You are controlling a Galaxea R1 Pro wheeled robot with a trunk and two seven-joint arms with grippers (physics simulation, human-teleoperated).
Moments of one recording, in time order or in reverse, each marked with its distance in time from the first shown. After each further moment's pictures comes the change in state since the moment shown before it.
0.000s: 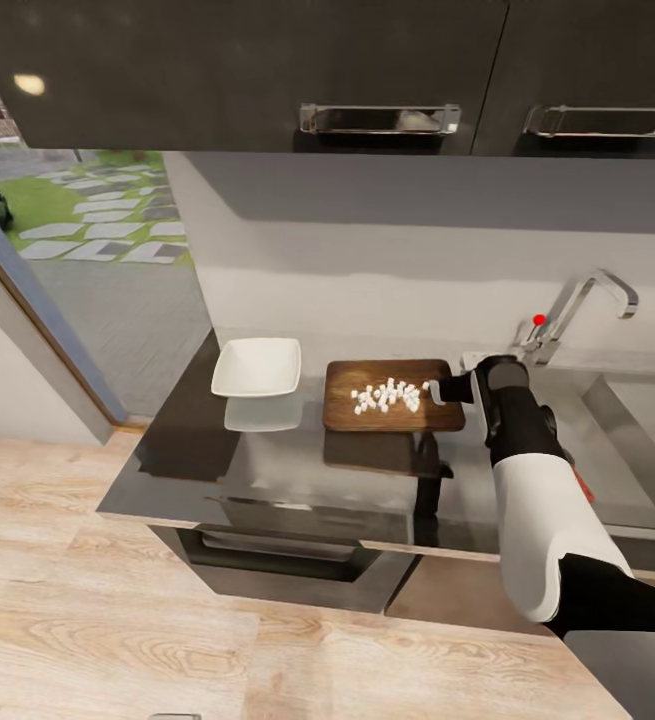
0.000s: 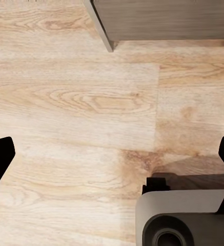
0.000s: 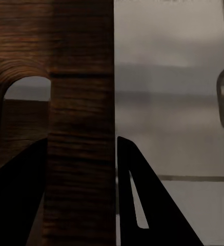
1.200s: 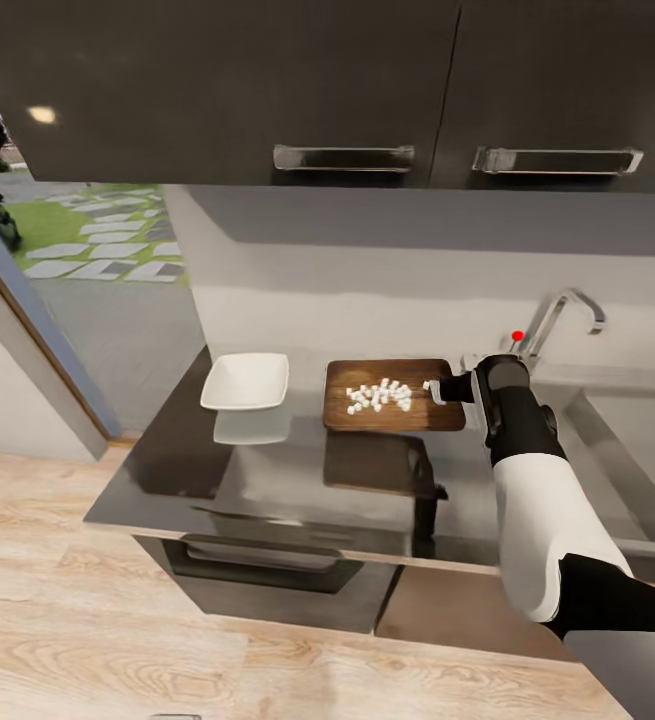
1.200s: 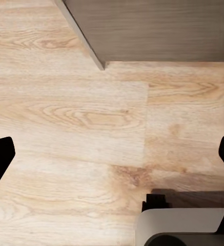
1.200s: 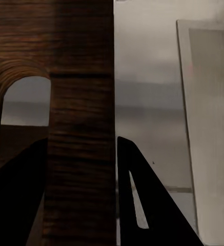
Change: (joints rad) left arm 0.000 -0.002 0.000 0.001 0.000 0.001 0.000; right arm 0.000 0.000 0.001 -0.004 0.000 0.003 -0.001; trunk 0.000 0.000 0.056
